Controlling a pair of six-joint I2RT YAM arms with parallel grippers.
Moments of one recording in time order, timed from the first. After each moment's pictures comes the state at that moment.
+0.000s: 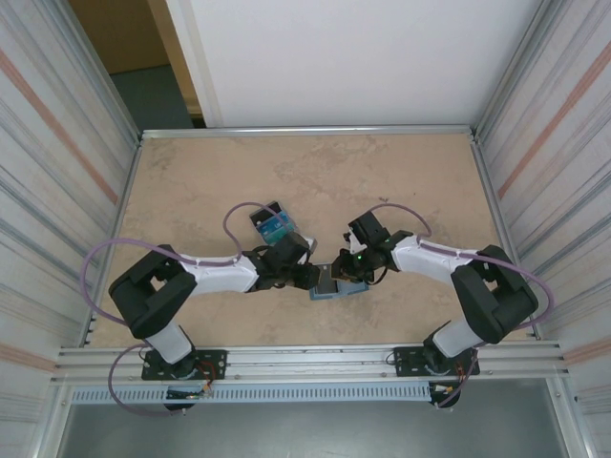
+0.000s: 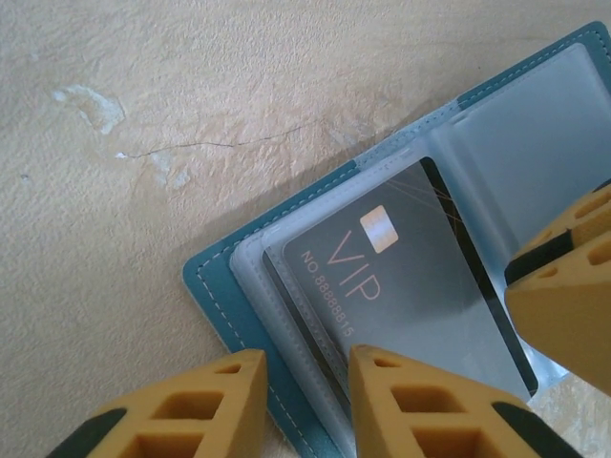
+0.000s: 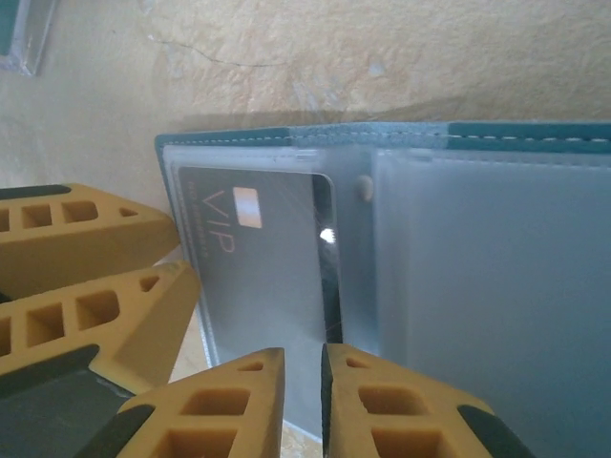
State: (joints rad) left arm -0.91 1.64 0.76 -0.04 0.08 -0.56; right arm 0.59 1.51 0.72 -0.34 -0.45 0.74
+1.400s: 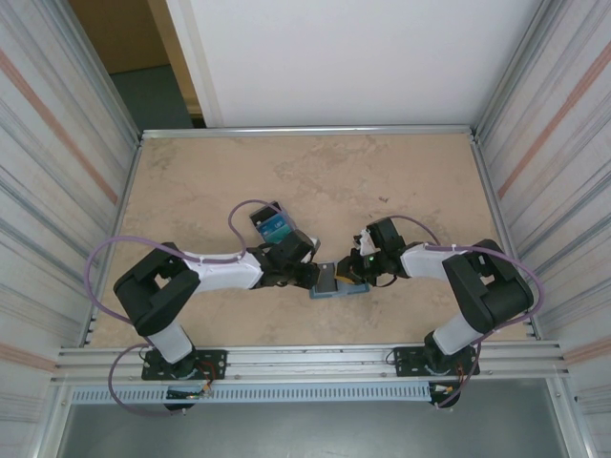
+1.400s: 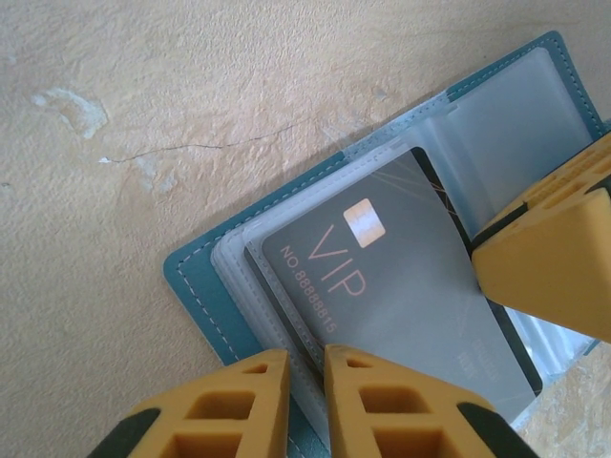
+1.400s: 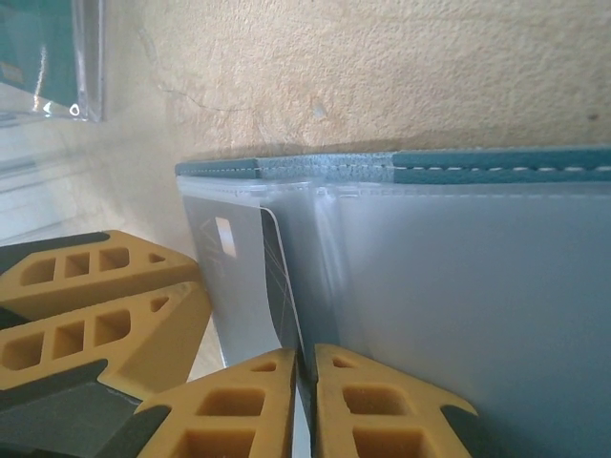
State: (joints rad) left arm -0.91 1.67 0.82 -0.11 0.08 -0.55; right arm 0.48 1.57 0.57 -0.03 -0.67 0.83
